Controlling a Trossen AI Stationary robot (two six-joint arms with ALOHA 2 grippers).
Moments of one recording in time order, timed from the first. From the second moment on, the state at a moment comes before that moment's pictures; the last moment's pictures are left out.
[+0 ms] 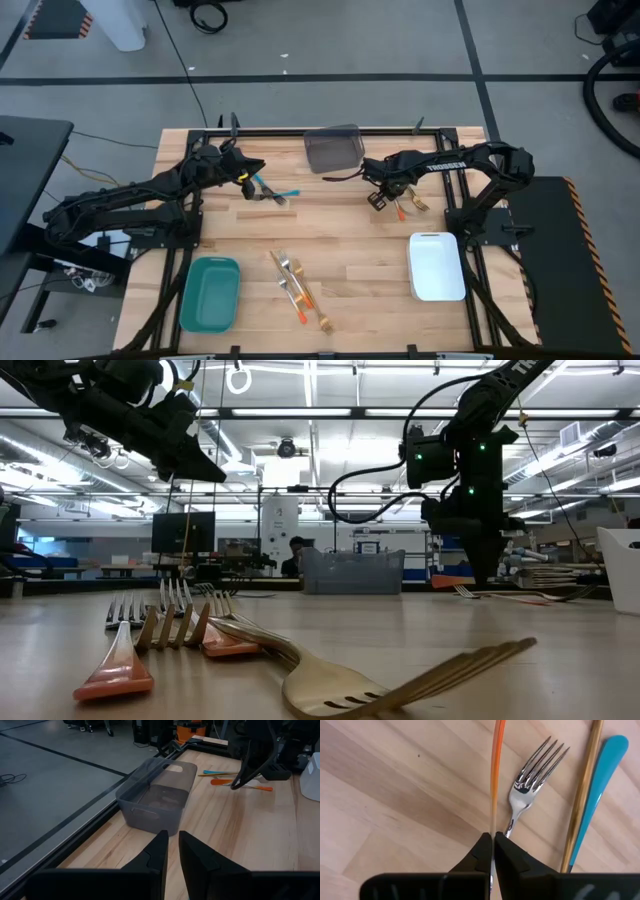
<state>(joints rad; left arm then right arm) 0.48 0.82 0.44 0.05 -0.05 -0.01 -0.34 1.59 0.91 -0.83 0.16 0.56</state>
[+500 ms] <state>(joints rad) 0.48 0.82 0.44 0.05 -0.05 -0.01 -0.33 1.59 0.98 -0.83 0.10 0.50</state>
